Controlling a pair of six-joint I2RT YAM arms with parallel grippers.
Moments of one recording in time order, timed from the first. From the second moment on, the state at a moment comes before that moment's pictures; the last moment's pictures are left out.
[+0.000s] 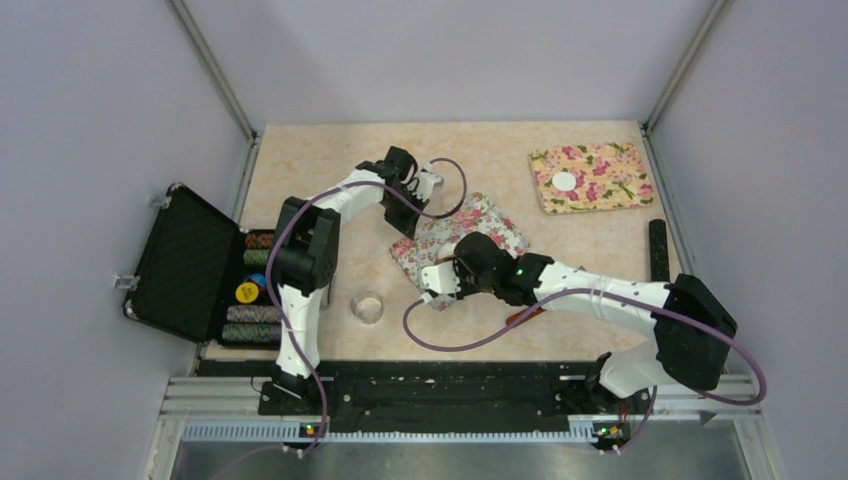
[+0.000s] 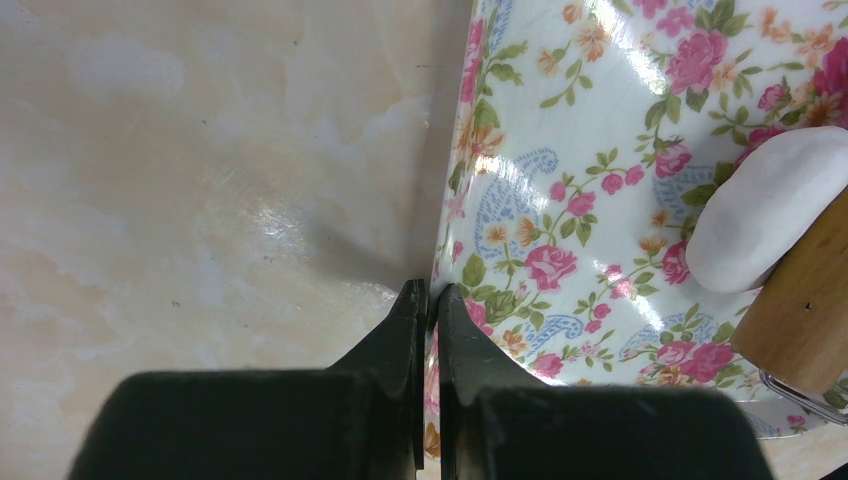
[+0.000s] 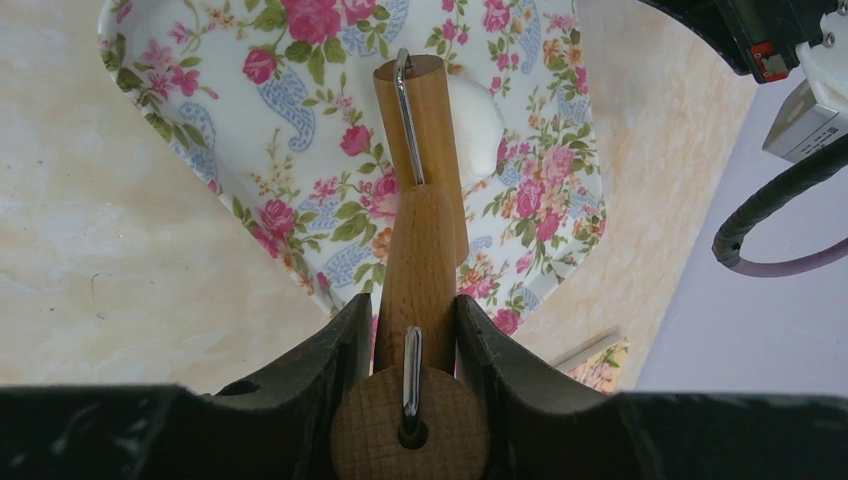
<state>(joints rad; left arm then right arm) -0.41 2.14 1.64 -0.73 0.29 0.30 0.97 1.42 0.90 -0.34 0.17 -0.95</state>
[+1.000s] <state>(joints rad) -0.41 2.14 1.64 -0.73 0.30 0.28 0.99 1.52 1.14 -0.53 0.24 -1.03</state>
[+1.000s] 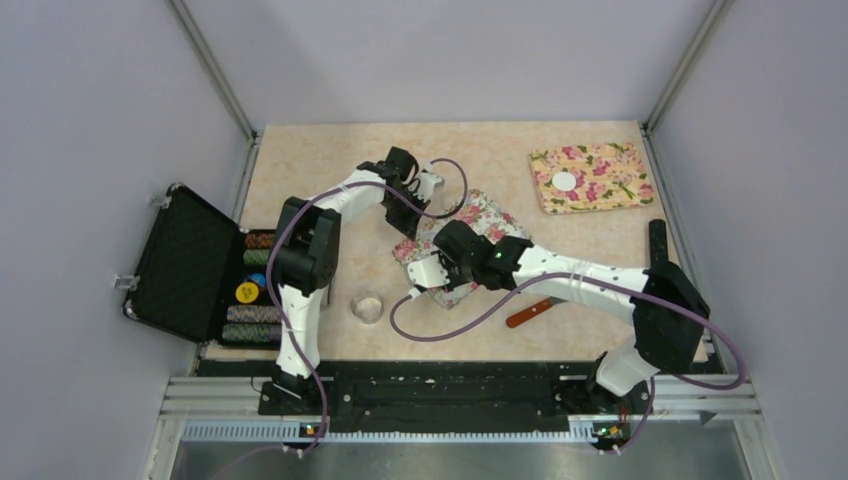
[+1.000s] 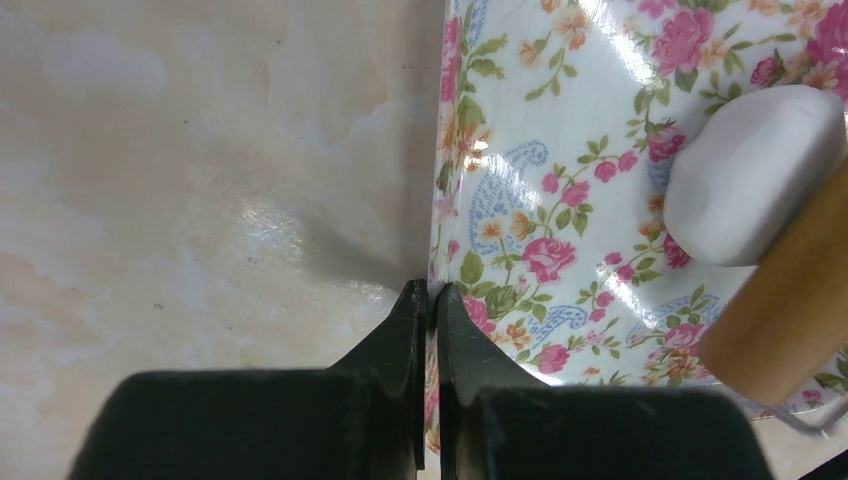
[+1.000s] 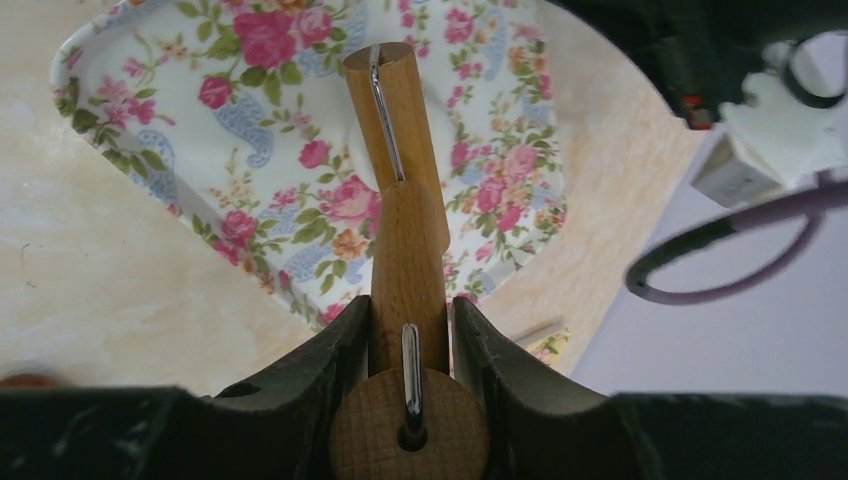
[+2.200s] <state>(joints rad) -0.41 2.14 1.64 -0.73 0.30 0.28 0.99 1.59 1.05 -0.35 0.28 -1.06</state>
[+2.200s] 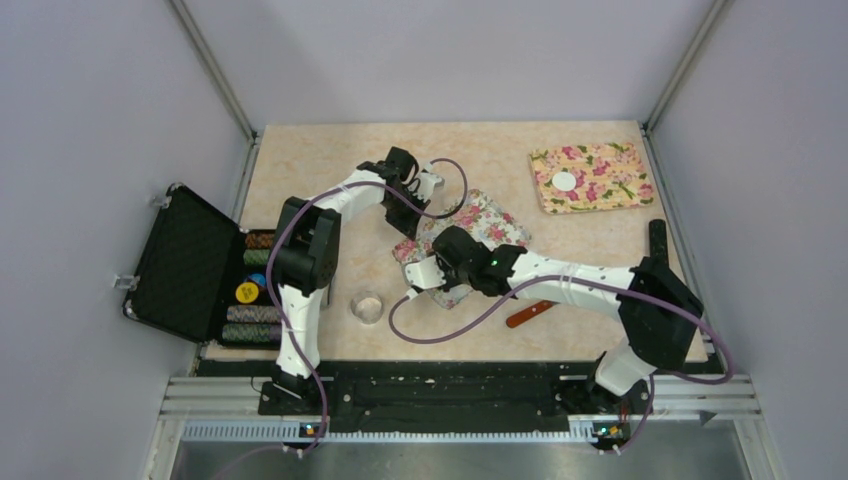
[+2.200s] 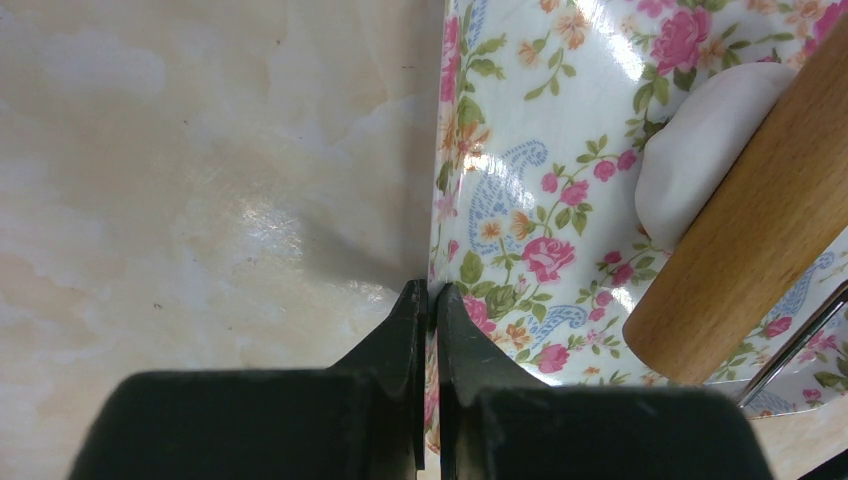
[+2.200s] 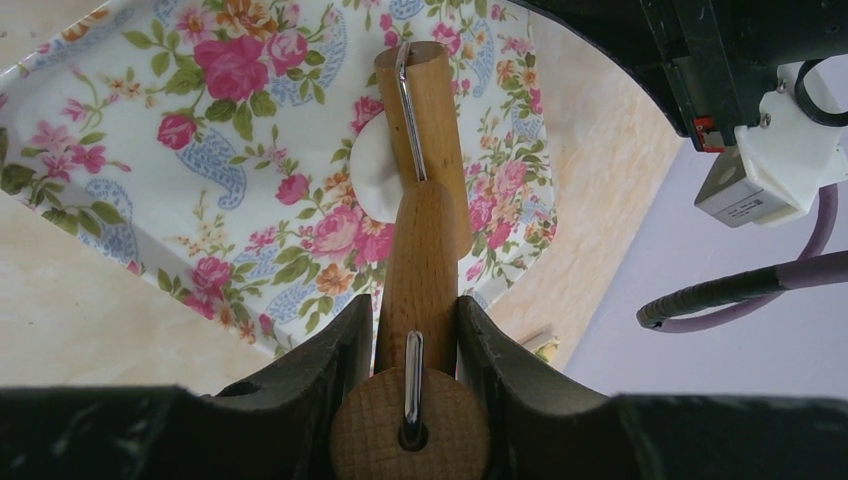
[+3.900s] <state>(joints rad) -0.41 2.14 1.64 -0.73 0.31 0.27 1.01 1.49 0.95 -0.39 0.24 -1.01</state>
